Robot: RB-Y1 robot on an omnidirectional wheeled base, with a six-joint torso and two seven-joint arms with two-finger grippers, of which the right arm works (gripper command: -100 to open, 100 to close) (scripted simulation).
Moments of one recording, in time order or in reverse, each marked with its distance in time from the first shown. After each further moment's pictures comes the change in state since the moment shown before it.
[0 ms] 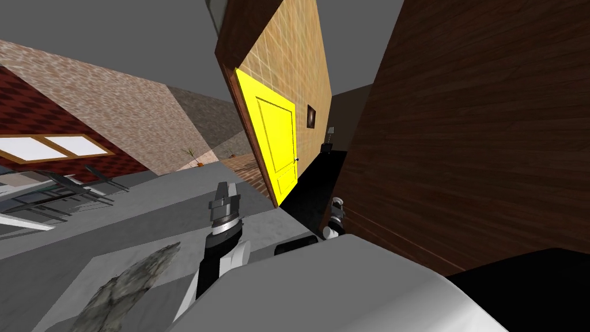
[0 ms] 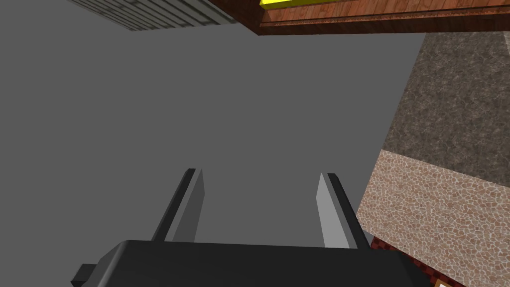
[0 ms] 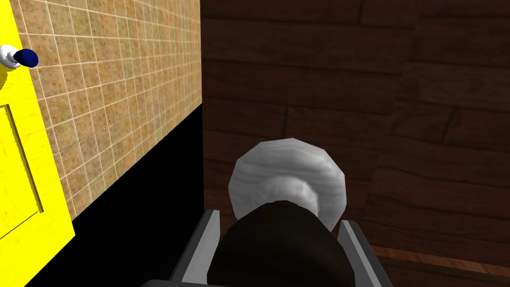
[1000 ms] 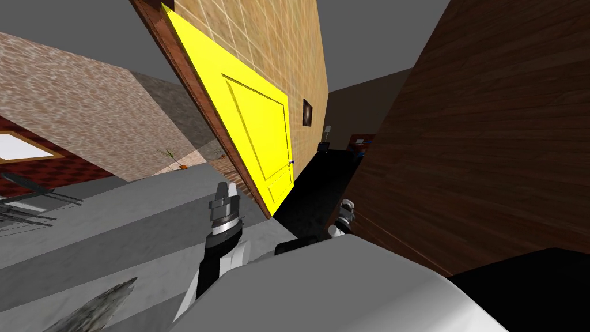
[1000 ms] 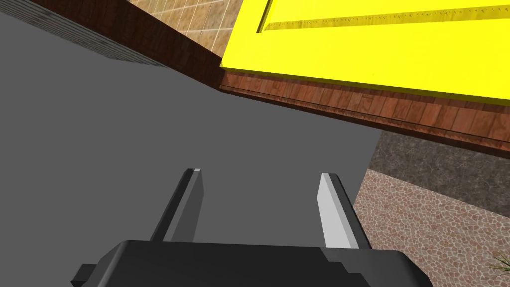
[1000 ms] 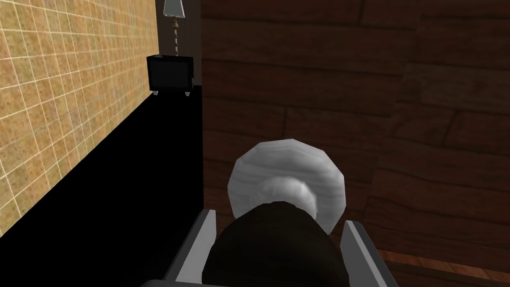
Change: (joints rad) arm 0.008 -0.028 -0.103 -0.020 -0.093 -0.016 0.022
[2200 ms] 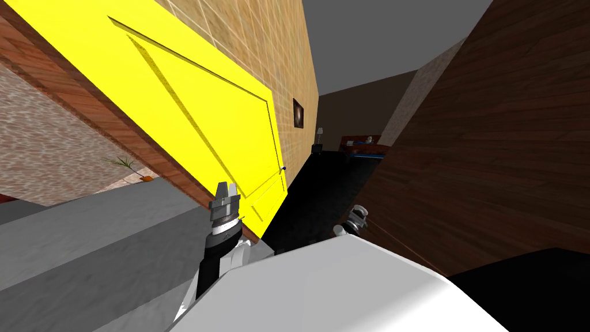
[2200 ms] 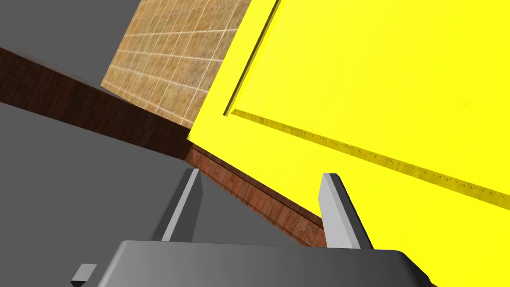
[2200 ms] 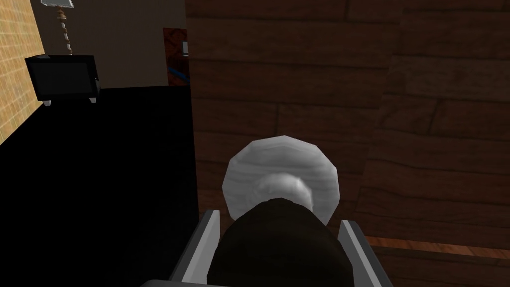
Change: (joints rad) arm -0.004 -0.002 -0.129 0.020 -0.110 -0.031 0.032
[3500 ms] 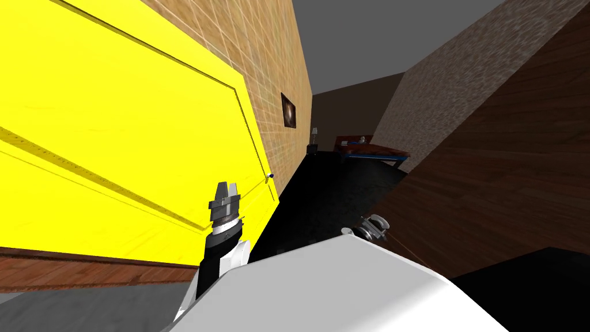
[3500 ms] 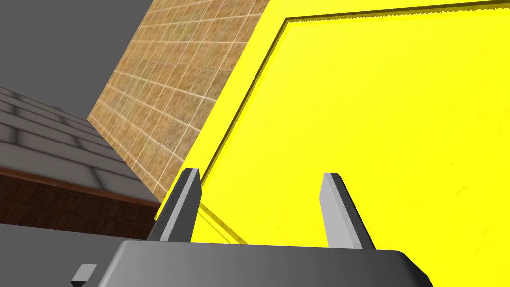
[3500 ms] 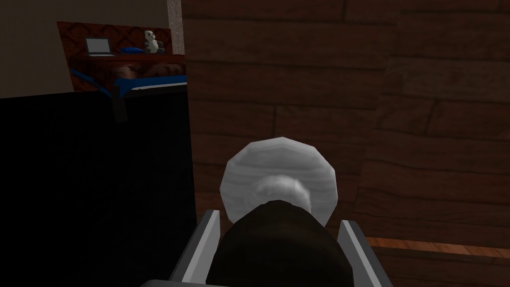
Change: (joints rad) arm 0.029 -0.020 -0.115 -0.005 -0.115 -0.044 0.027
